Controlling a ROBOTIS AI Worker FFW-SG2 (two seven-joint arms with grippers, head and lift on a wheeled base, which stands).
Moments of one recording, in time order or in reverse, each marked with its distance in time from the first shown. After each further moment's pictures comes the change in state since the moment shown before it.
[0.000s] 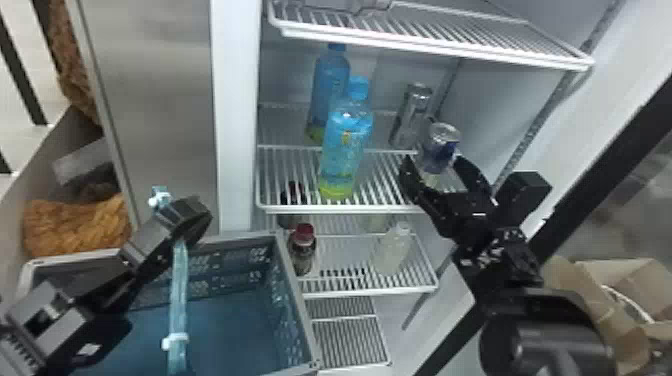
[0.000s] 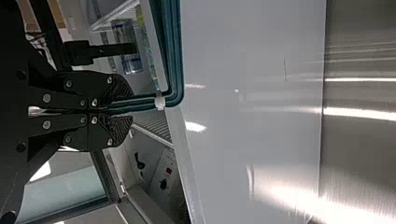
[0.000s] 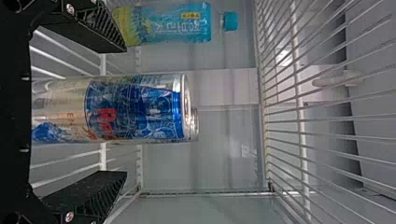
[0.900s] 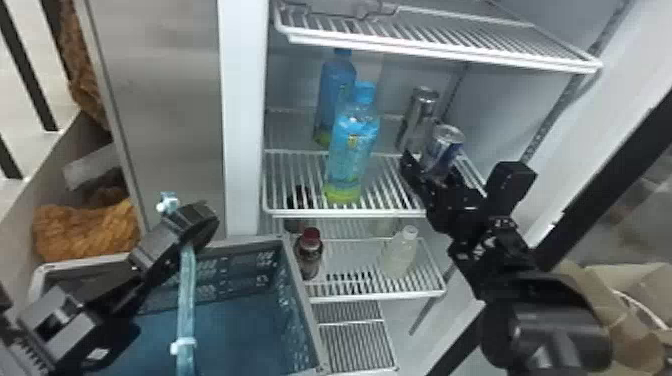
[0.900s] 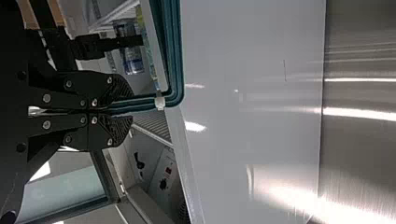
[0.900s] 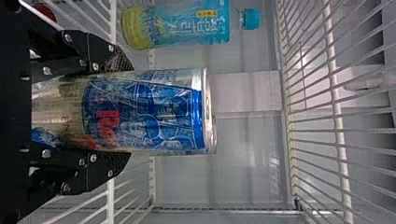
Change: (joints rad) left arm 0.002 0.000 0.001 0.000 0.002 0.000 0.000; right arm -0.078 -0.025 0.038 0.064 -0.006 0.072 0.002
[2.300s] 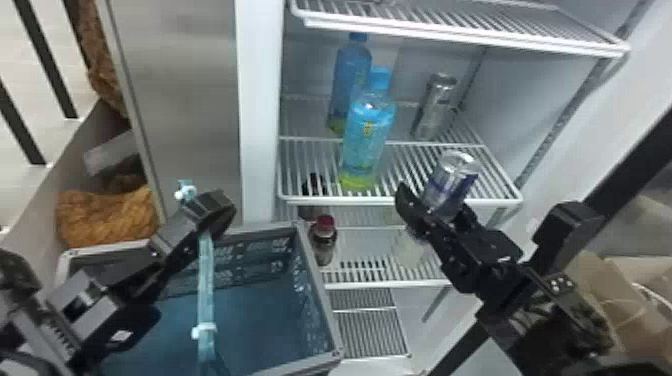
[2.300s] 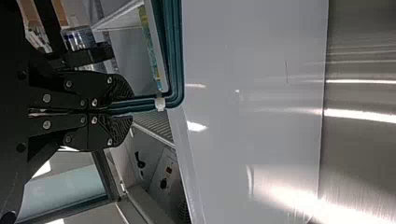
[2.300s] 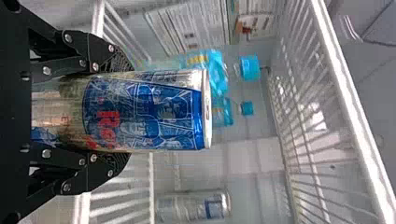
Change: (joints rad) left arm 0.007 0.000 0.001 0.004 0.010 0.007 0.000; right arm 0.427 -0.003 0.019 -0.528 -0.151 0.198 0.050
